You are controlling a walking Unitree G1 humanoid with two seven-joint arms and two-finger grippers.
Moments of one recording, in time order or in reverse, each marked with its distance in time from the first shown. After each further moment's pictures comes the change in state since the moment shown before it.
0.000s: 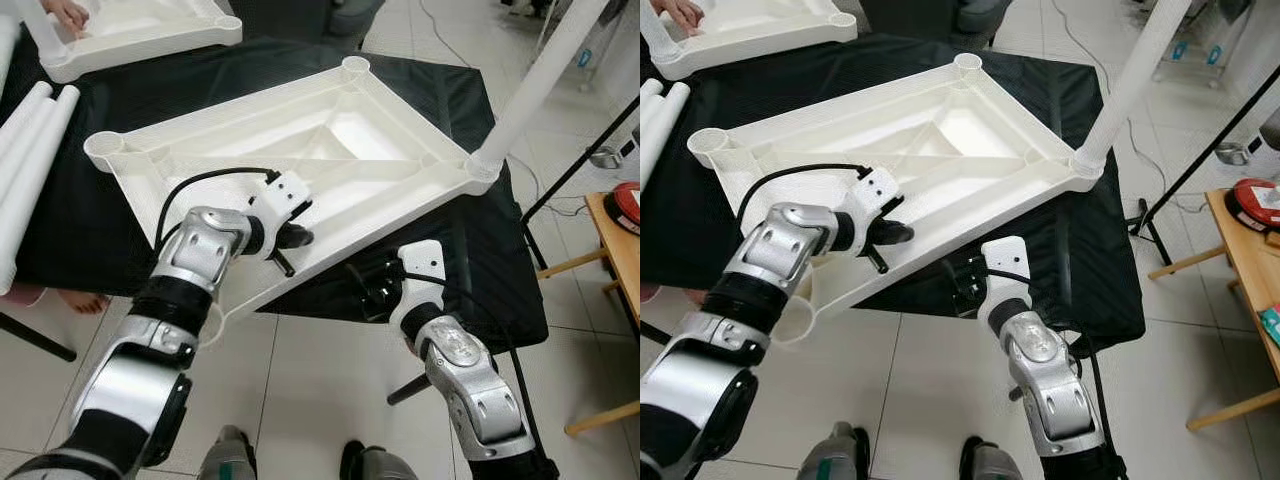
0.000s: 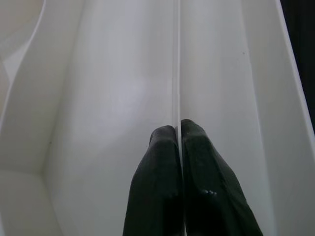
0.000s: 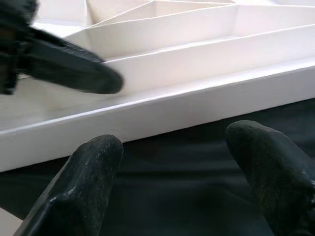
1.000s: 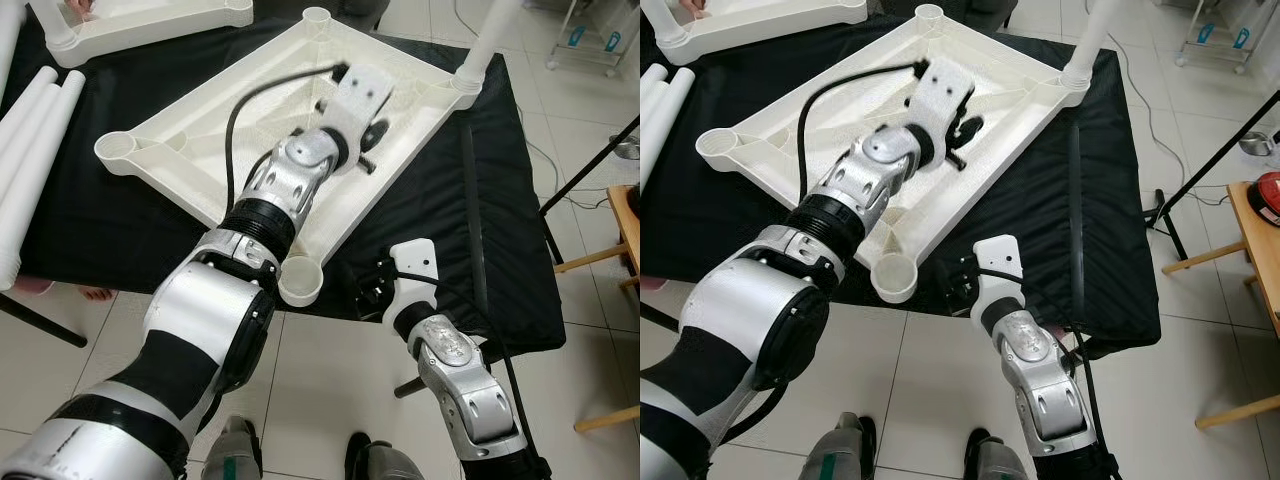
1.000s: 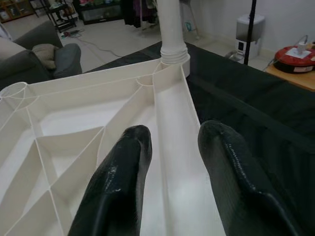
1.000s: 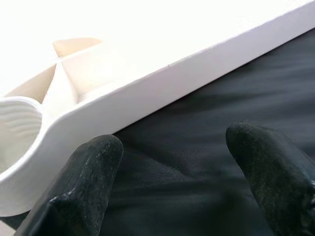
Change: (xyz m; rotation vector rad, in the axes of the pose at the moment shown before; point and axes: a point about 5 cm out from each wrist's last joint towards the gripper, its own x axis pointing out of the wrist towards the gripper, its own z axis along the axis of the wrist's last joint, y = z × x) left arm 0.024 0.001 0.114 0.094 -0.451 0.320; right arm 0.001 0.005 0.001 -0.007 -0.007 -0.009
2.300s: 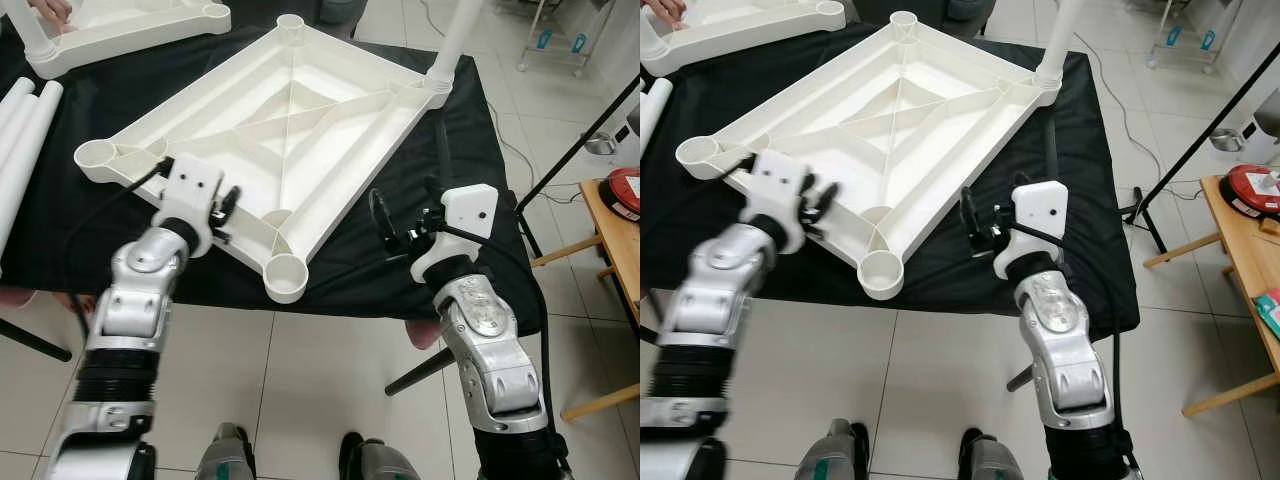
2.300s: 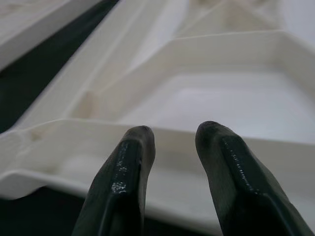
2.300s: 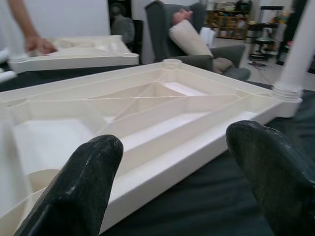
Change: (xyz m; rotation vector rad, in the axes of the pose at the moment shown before) left arm -0.192 0.103 -0.087 0.060 0.290 0.472; right arm 0.002 -0.010 0.067 -0.063 -0.330 -0.029
